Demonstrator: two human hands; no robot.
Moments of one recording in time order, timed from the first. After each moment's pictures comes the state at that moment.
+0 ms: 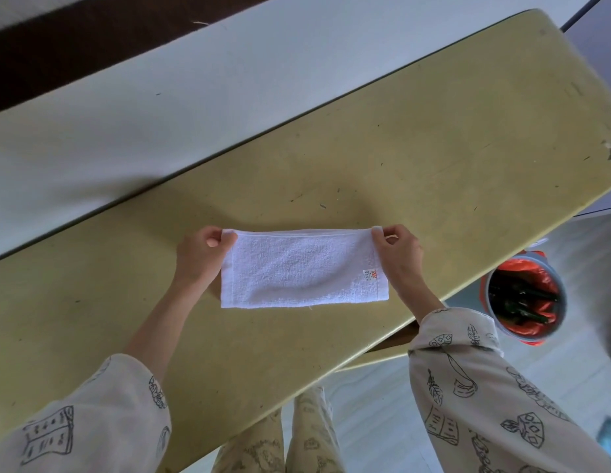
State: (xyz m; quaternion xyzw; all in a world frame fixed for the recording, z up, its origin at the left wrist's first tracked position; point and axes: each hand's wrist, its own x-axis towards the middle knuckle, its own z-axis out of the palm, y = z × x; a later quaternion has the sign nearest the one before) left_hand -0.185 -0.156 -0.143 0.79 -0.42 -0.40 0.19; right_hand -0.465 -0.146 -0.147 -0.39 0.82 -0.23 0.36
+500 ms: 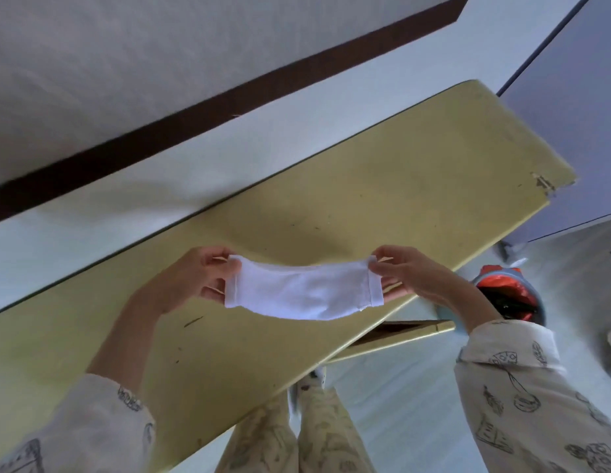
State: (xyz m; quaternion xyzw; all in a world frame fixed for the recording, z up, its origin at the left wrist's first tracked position) left_hand -0.157 -0.123 0.010 0.59 -0.46 -0.64 0.13; right_hand -0.491 -0.110 0.003 -0.41 0.60 -0.15 0.67
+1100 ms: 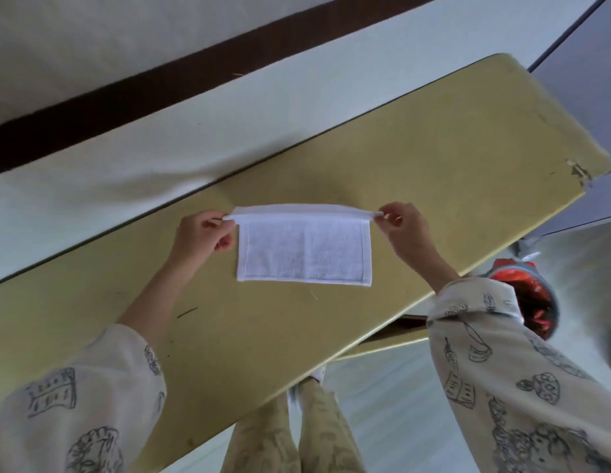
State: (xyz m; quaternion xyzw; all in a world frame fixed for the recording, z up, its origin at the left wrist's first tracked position) left_hand -0.155 -0.163 -0.087 0.71 -0.48 -0.44 0.26; right_hand -0.472 -0.160 -0.081 -0.53 0.74 -0.23 0.33
